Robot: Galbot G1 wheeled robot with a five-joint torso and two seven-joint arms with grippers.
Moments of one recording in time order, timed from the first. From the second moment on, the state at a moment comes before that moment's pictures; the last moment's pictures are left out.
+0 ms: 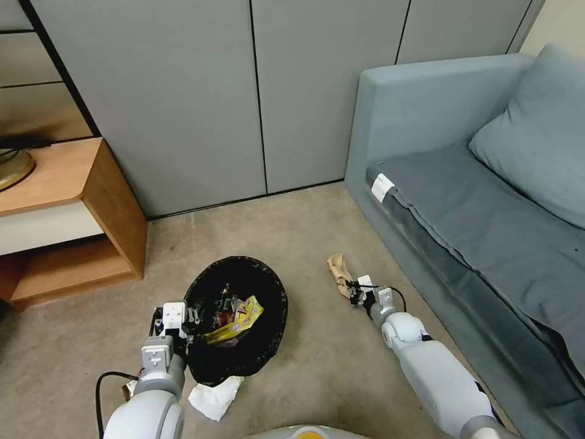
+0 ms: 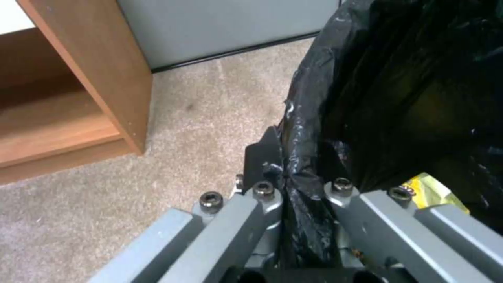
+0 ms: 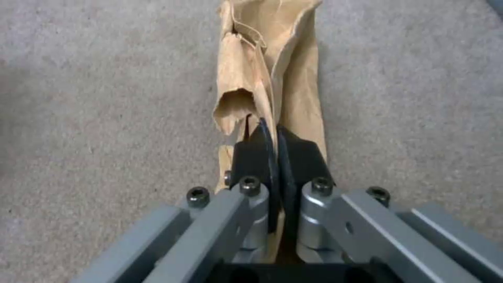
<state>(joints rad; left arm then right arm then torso) 1.69 -1.48 -0.60 -2.15 -0.03 0.35 -0.11 -0.85 1.31 0.15 0.90 0.26 0.00 -0.18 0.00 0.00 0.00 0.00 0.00</state>
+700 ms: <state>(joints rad) 1.68 -1.48 -0.58 -2.14 -0.02 0.35 -0.11 -1.07 1.23 0.12 1.57 0.28 0.19 -0.33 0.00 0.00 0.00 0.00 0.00</state>
